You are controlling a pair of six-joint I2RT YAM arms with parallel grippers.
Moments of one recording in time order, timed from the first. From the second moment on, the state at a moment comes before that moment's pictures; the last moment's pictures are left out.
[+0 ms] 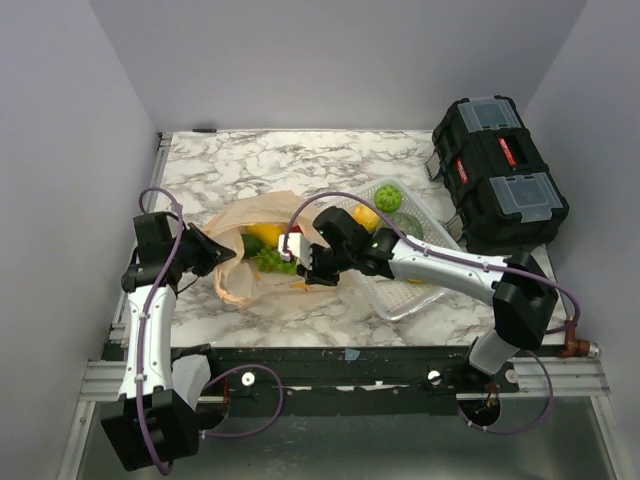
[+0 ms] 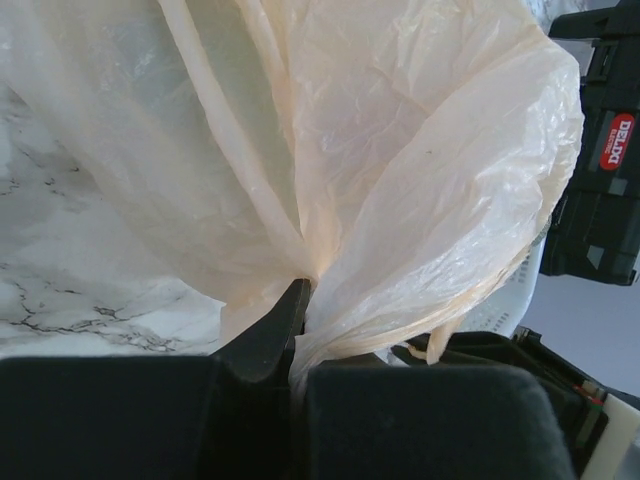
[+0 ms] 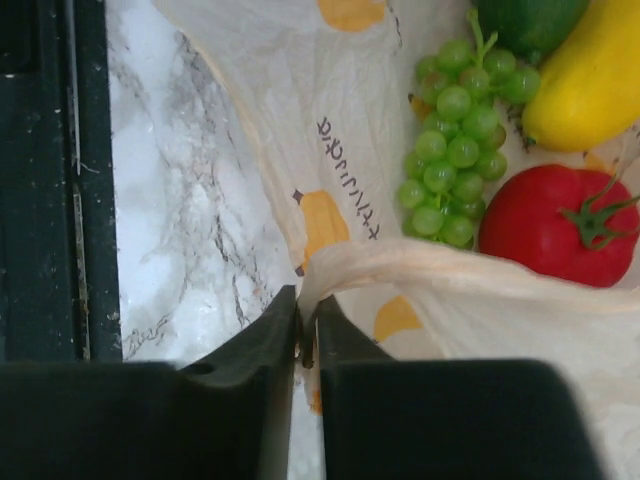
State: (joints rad) left arm 0.22 0.90 0.74 -0.63 0.57 -0.65; right arm 0.99 1.64 1.21 -0.37 -0.35 -0.49
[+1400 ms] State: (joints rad) left arm 0.44 1.01 1.51 -1.15 0.90 0.16; right arm 0.81 1.43 1.53 -0.24 -0.37 -0.03
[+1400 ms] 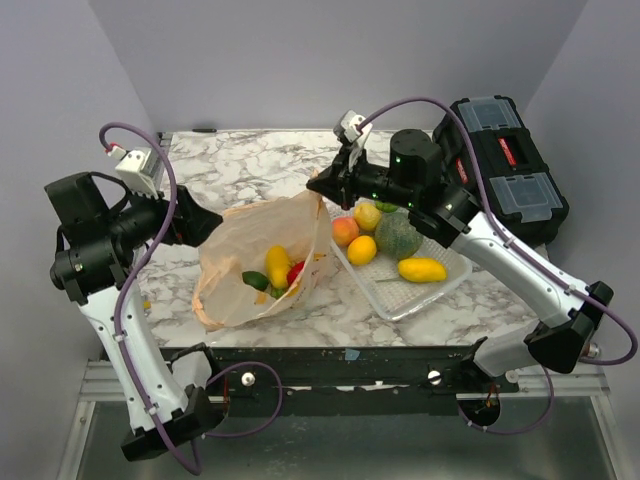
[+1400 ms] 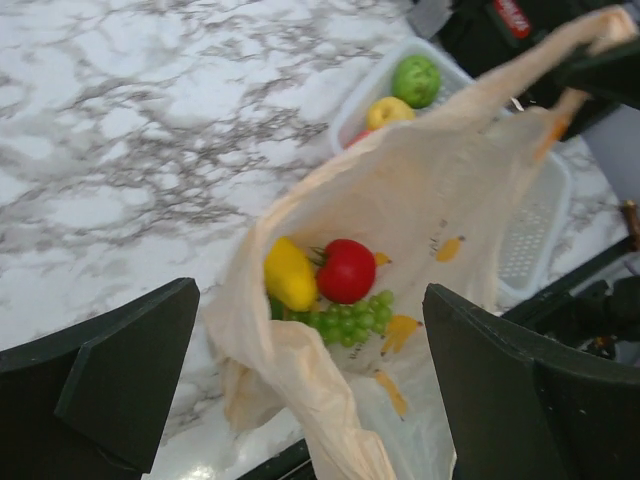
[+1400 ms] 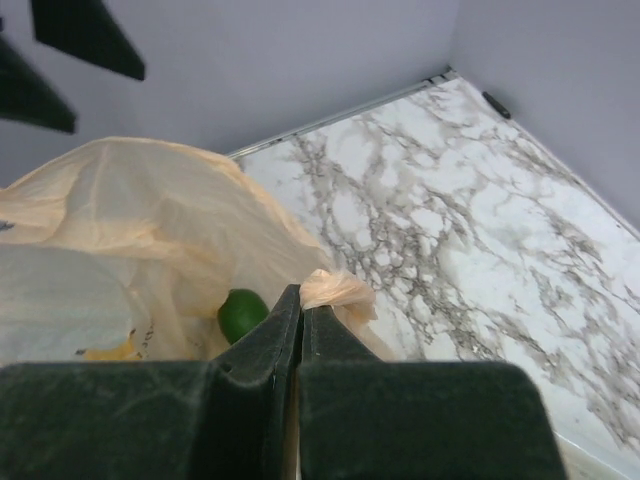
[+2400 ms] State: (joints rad) left arm 0.08 0.46 0.88 -0.82 1.22 0.22; right arm 0.57 1.48 1.47 -0.02 0.03 0.08
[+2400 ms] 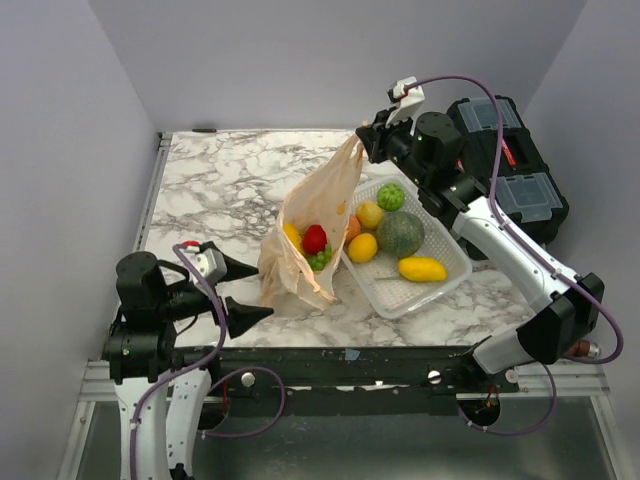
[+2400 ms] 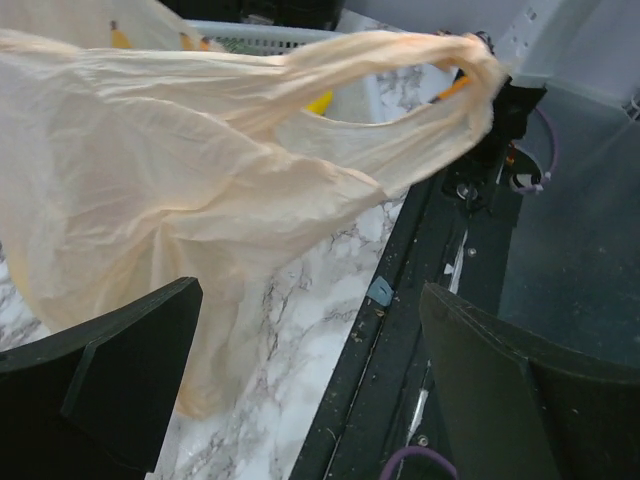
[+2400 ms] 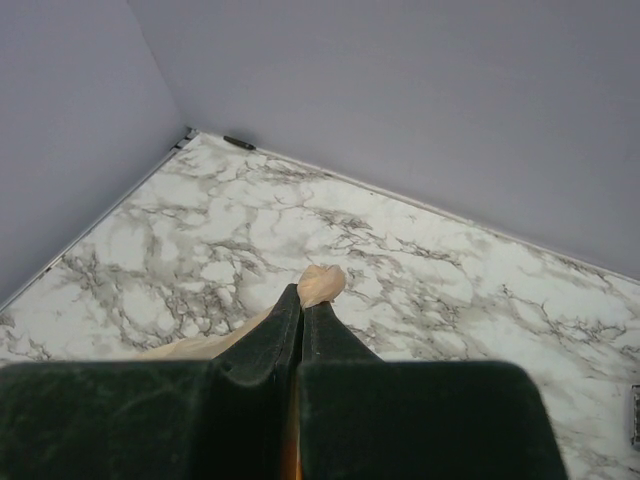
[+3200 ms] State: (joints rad) left arm -0.85 0.64 0.88 -0.42 0.61 0.16; right arm 0.57 1.52 1.46 0.00 0.03 0.09
